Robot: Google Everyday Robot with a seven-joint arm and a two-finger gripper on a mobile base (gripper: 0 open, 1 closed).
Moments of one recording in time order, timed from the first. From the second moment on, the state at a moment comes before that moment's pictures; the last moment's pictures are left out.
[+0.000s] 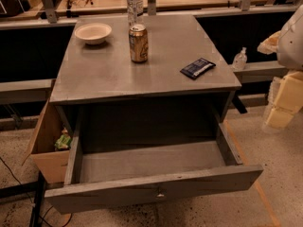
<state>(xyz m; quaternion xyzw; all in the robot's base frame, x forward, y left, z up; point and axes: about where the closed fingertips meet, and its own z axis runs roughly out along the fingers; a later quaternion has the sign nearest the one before) 0.438 -0.217 0.976 -0.60 0.78 -0.03 0.16</state>
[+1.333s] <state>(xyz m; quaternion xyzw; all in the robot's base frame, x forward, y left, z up) 0.570 -0.181 0.946 -0.53 0.79 0.06 0.31</state>
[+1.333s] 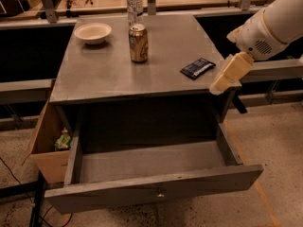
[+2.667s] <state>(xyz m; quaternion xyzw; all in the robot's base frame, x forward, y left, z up) 0.719 -0.081 0.918 -0.35 0.78 0.19 0.48</state>
